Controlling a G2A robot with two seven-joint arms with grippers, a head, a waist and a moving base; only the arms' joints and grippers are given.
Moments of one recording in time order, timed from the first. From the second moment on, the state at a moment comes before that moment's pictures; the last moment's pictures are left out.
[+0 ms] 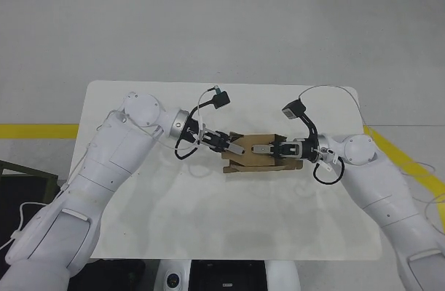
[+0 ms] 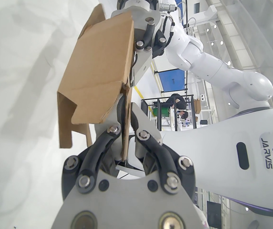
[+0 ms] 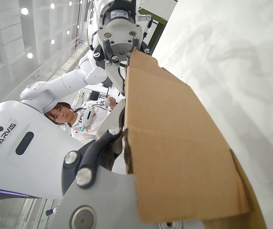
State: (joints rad) left arm 0.51 -1.21 -0.83 -1.12 -0.38 -0.37 -1.45; right arm -0.75 -1.04 0.90 -1.19 0.59 -0.60 1.22
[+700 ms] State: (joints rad) left arm 0.54 -1.22 -0.89 -1.15 -0.64 -0.37 -1.45; right arm -0.74 -1.04 0.91 -1.14 0.52 -0.66 1.16
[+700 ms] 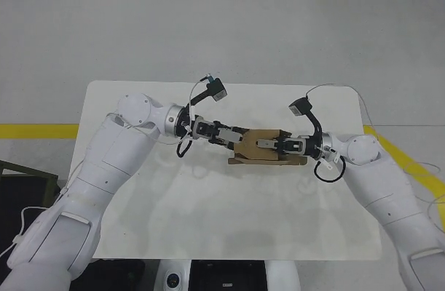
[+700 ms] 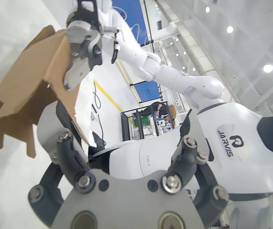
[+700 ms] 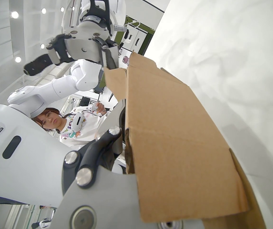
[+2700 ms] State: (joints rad) left arm 0.54 -1.24 -0.91 -1.11 -0.54 -0.35 -1.43; right arm -0.78 -1.04 0.95 -1.24 0.52 -0.64 1.18
